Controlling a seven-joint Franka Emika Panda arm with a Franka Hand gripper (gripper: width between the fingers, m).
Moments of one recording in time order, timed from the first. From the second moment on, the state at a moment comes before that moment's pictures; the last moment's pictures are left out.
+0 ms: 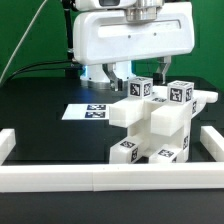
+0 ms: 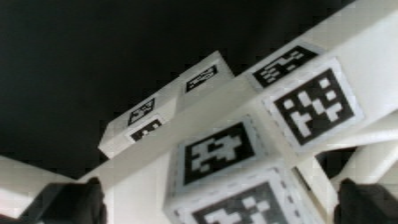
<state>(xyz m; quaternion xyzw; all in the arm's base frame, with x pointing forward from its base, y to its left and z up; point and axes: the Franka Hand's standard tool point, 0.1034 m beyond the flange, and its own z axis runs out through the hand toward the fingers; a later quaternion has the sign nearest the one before) 0.557 0.014 0.115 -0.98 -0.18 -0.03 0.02</state>
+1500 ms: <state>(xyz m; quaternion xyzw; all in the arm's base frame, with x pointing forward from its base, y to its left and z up) 0.560 0.010 0.116 -0.91 0.41 0.00 0.05</state>
